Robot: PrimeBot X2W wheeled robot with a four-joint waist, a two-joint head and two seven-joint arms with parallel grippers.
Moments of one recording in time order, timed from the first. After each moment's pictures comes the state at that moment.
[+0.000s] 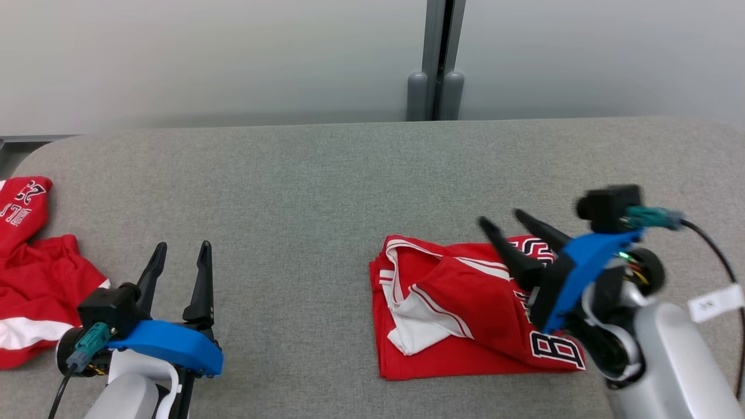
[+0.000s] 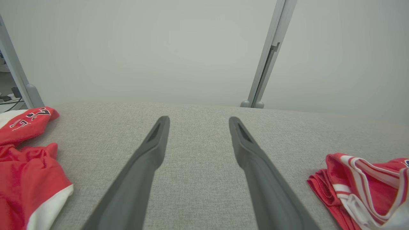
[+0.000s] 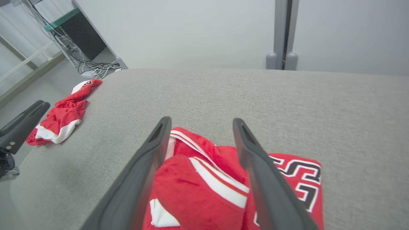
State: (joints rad) left arm -0.25 0.36 -0.39 0.37 -0.61 0.04 -0.25; right arm -0.36 -0.10 0.19 0.10 0.46 0.13 0.48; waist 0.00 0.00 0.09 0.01
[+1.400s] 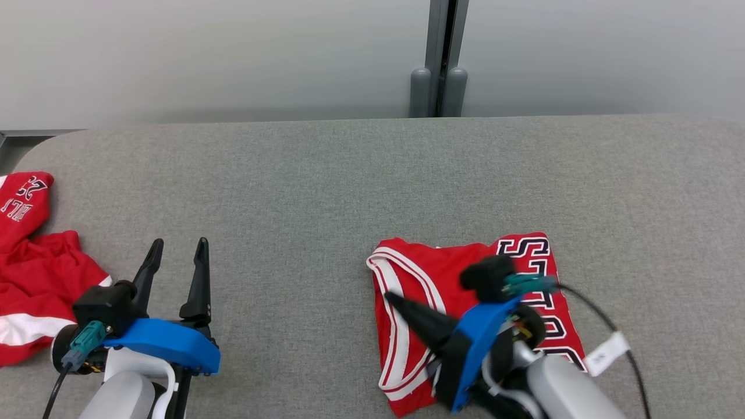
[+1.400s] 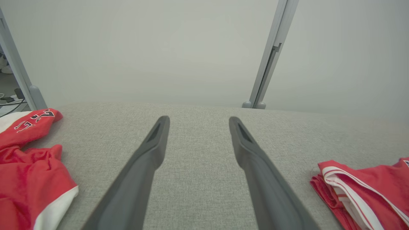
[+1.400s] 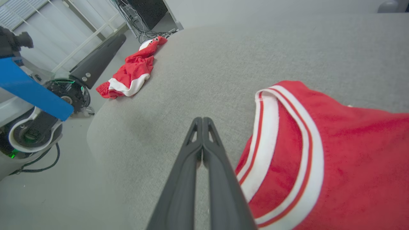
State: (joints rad) left arm -0.25 0.38 -0.40 0.35 -0.62 0.05 -0.25; right arm -0.30 -0.05 0.51 0.21 0.59 0.13 0.36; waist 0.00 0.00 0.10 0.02
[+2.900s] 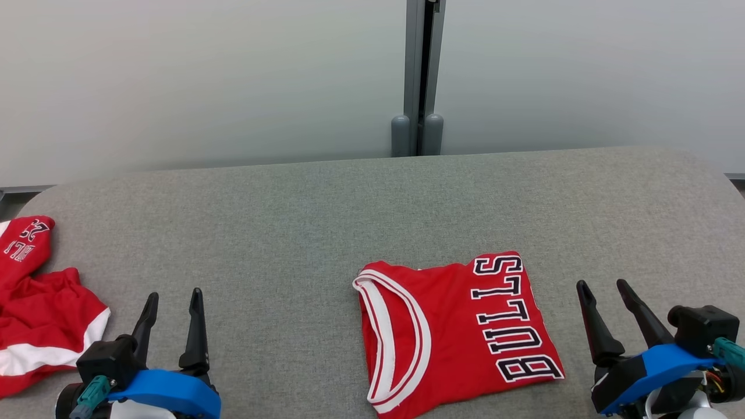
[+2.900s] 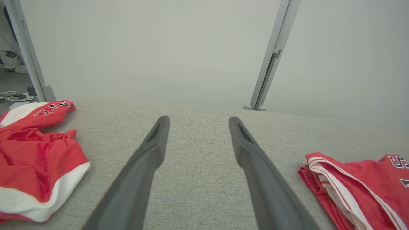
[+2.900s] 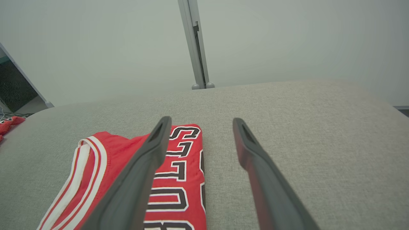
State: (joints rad) left arm -0.09 0.27 -0.24 0.36 -0.49 0.00 -0.26; right arm -0.04 -0.14 -0.02 0.16 0.31 0.13 0.00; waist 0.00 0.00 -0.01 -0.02
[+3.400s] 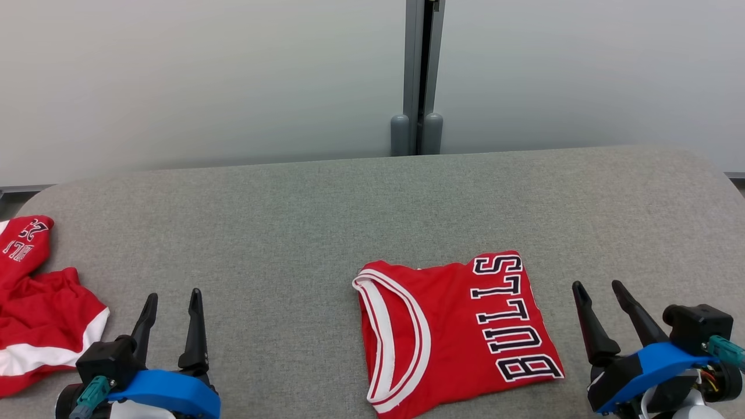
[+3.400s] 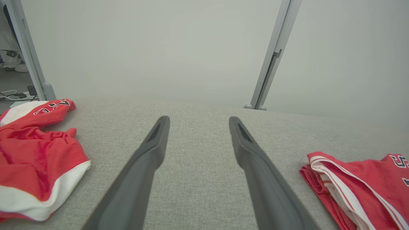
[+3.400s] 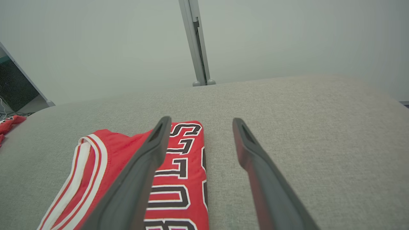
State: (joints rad) left arm -0.09 0.26 -0.21 0.38 -0.47 -0.02 -0.26; right arm -0.05 -0.14 -0.01 0.19 0.32 0.13 0.00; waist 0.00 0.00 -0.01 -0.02
